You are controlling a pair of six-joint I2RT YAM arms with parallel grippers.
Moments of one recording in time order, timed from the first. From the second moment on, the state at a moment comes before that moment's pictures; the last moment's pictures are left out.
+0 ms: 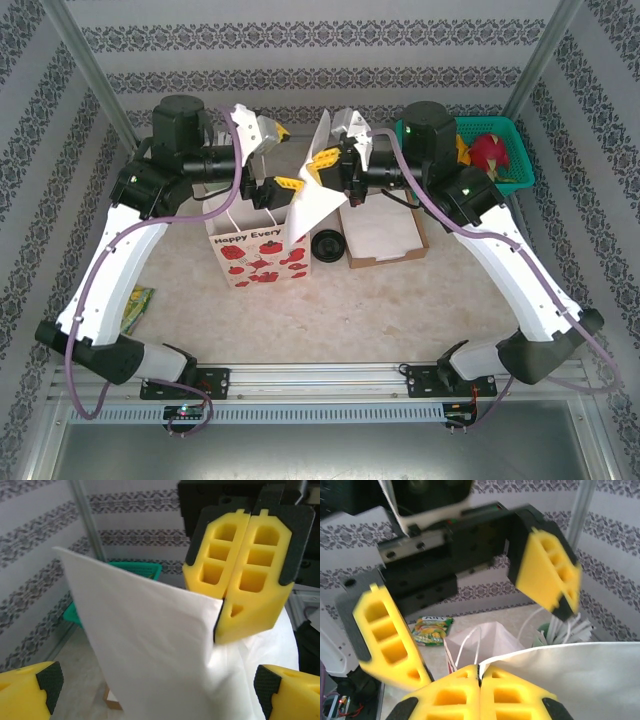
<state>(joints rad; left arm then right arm) -0.37 1.41 1.82 -0.78 0.82 0.43 0.60 1.40 1.75 -0.59 -0.73 -0.17</state>
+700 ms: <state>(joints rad) -0.40 1.43 1.78 -0.89 0.91 0.61 0.55 1.44 1.85 -0.58 -0.81 -0.20</state>
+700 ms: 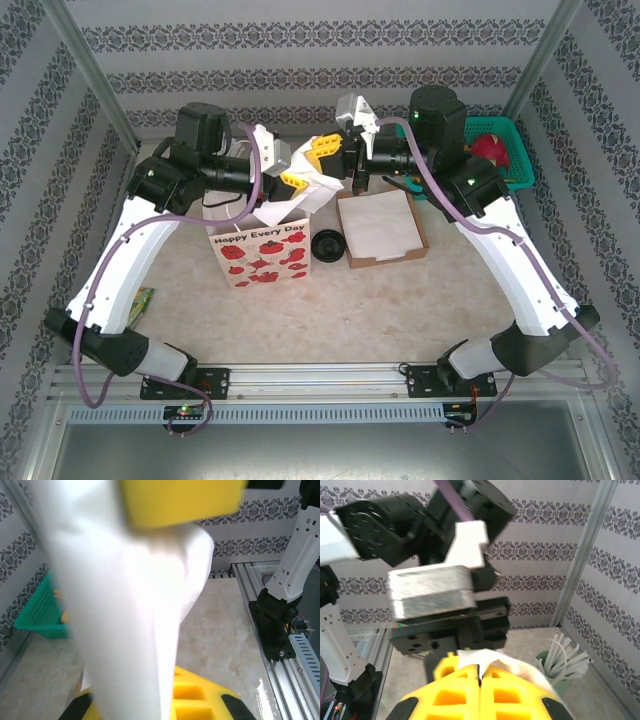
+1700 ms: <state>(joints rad) -0.40 1.42 1.78 -0.84 0.81 0.50 0.47 1.35 1.52 -0.56 -0.98 -0.14</state>
